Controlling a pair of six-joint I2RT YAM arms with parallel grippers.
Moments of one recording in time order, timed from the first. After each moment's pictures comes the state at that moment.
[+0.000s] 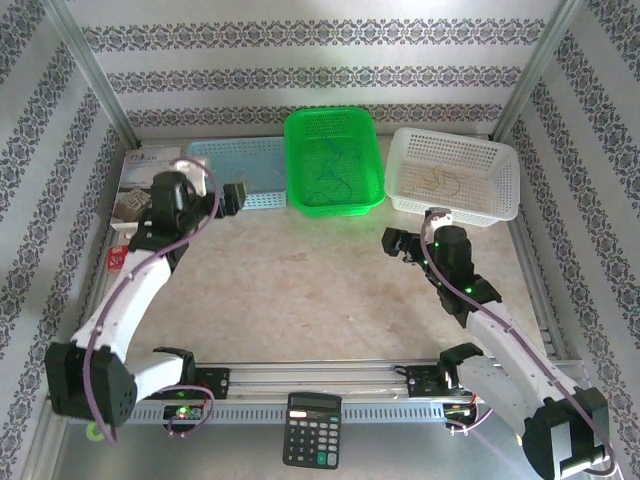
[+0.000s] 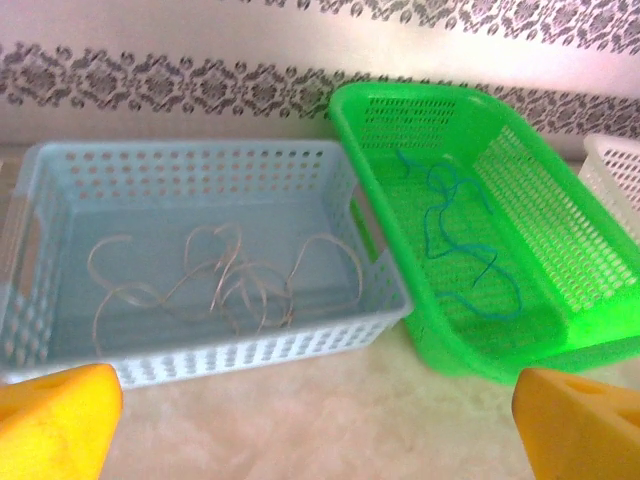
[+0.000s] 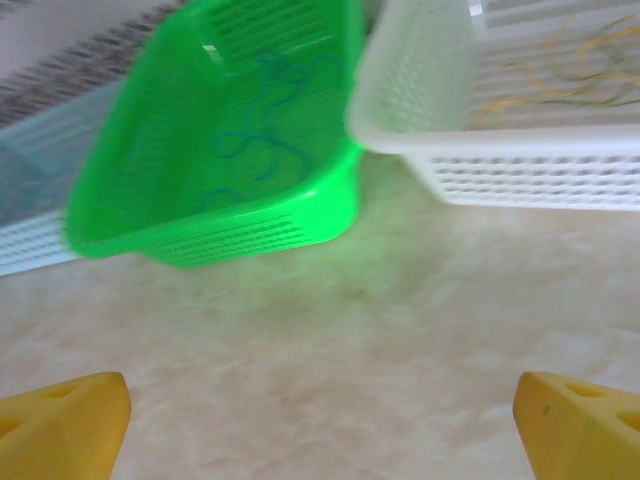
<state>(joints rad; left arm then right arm) -0.10 1.12 0.87 -0.16 0.12 -0.17 0.29 0.85 0.50 -0.12 0.02 0.43</state>
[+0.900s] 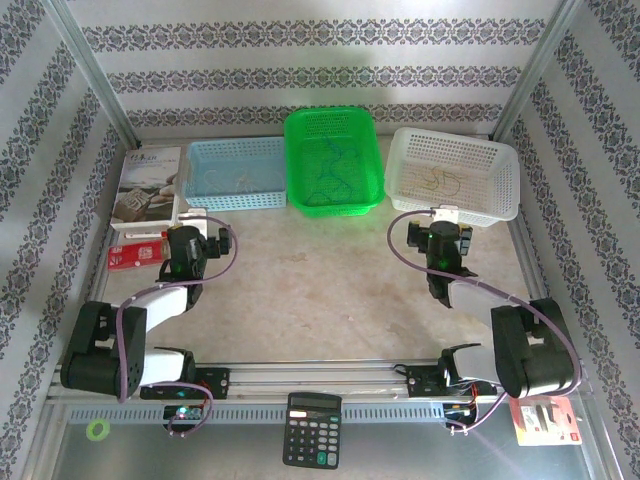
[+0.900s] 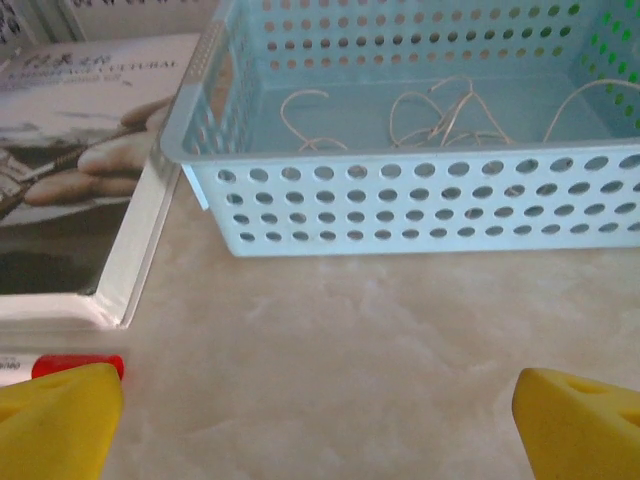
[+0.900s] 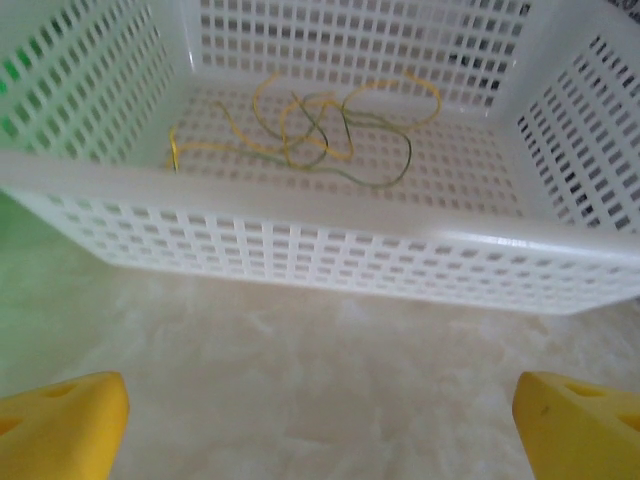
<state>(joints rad) -0.08 1.31 0.37 0.55 -0.21 -0.02 0.14 1.30 0.39 0.46 0.36 0.07</state>
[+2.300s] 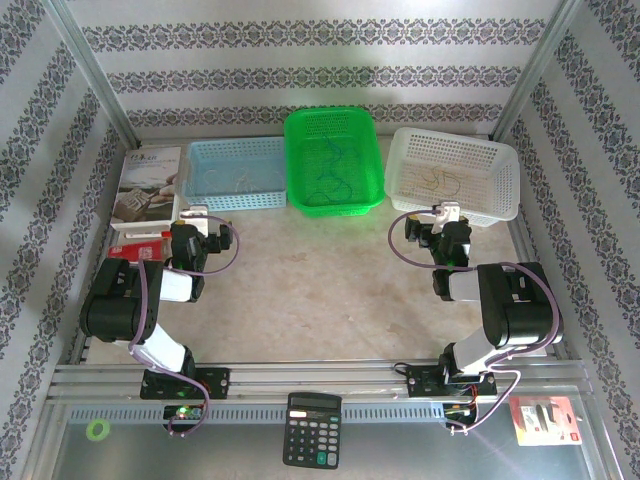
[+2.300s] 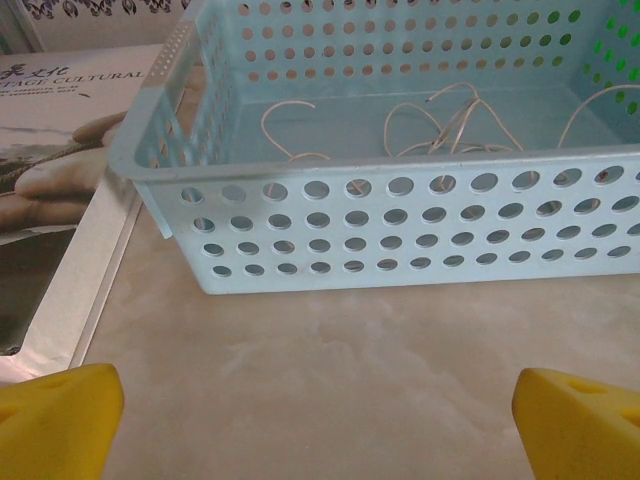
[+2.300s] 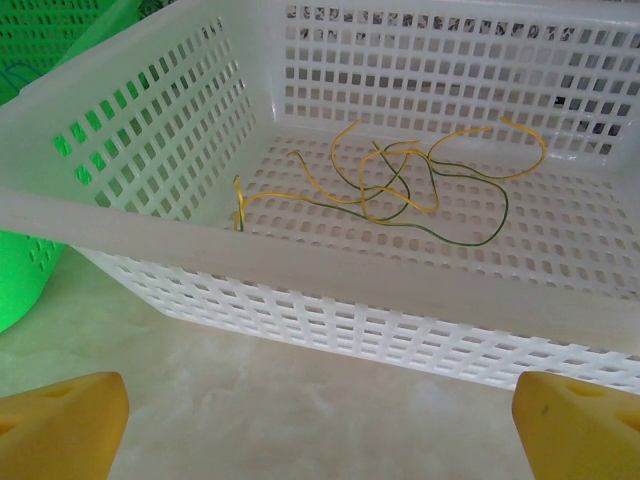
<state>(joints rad) -0.01 1.60 0.38 0.86 -0.10 0.00 0.01 1.55 0.37 0.86 0.04 0.02</state>
